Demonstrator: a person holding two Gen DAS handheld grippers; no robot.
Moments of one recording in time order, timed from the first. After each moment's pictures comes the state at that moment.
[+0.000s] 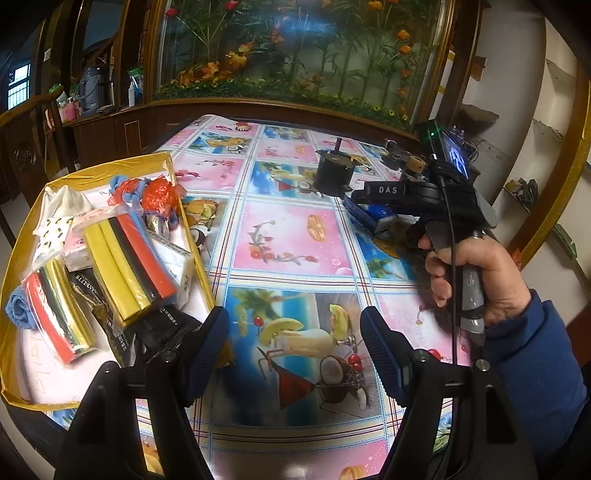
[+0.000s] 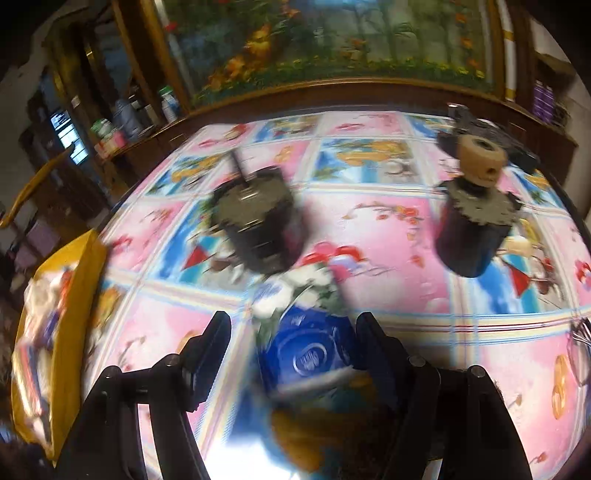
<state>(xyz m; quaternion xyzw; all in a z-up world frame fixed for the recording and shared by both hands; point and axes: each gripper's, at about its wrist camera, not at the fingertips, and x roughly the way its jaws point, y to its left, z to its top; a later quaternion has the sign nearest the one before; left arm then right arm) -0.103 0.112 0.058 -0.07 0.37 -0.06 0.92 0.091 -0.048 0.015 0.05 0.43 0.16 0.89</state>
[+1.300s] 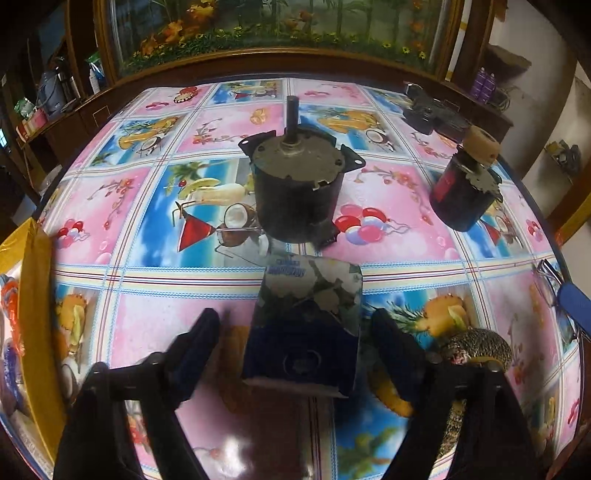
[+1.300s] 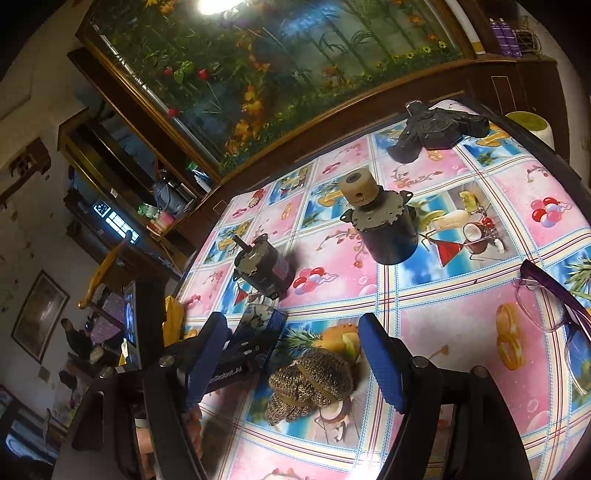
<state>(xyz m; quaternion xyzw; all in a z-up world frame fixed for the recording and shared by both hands) 0.118 0.011 0.016 -0.01 0.48 -0.04 0.88 0.026 -0.184 0.059 0.24 0.36 0.21 0.88</state>
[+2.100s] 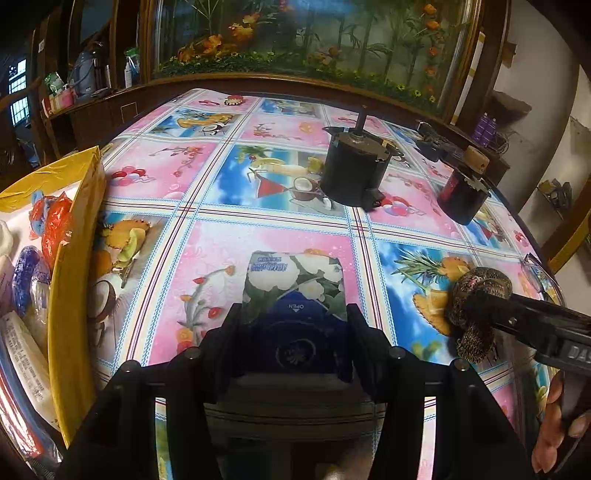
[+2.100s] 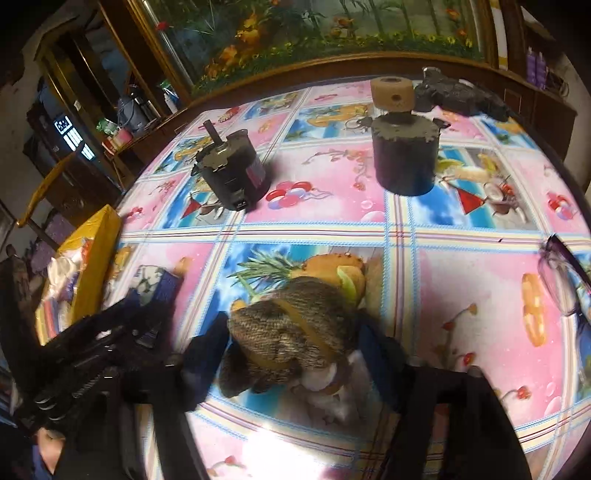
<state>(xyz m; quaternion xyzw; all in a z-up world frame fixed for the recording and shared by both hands) 0.041 0.069 0.008 -0.07 0.42 -0.03 0.91 0.033 -0.116 0.008 0.08 0.46 0.16 0.87</state>
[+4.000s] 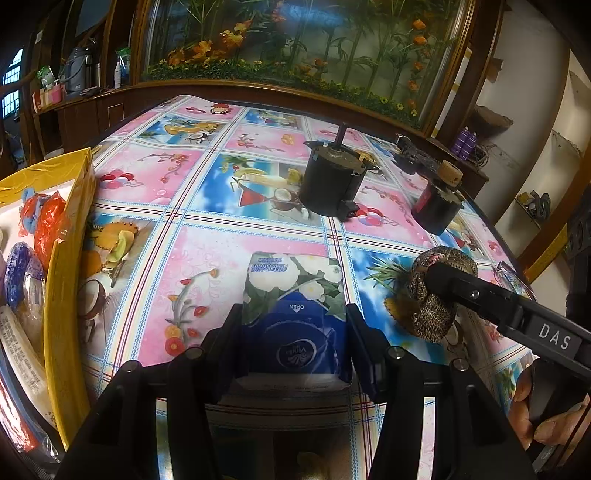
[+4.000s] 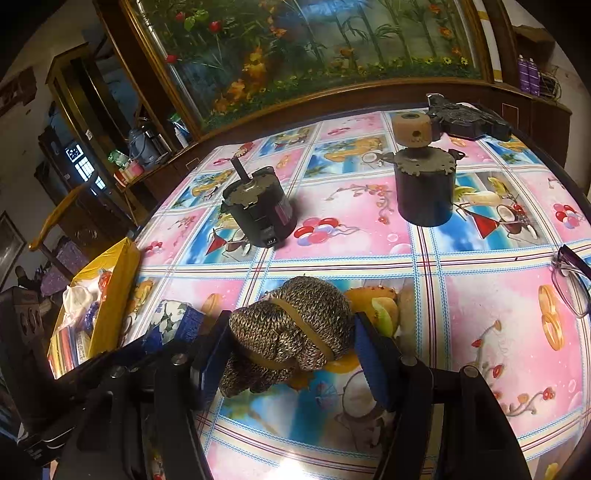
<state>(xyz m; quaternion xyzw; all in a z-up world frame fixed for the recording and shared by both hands) 0.030 0.072 0.018 -0.10 0.39 -0.07 0.91 0.030 -0.100 0.019 0.13 0.40 0.16 0.89</state>
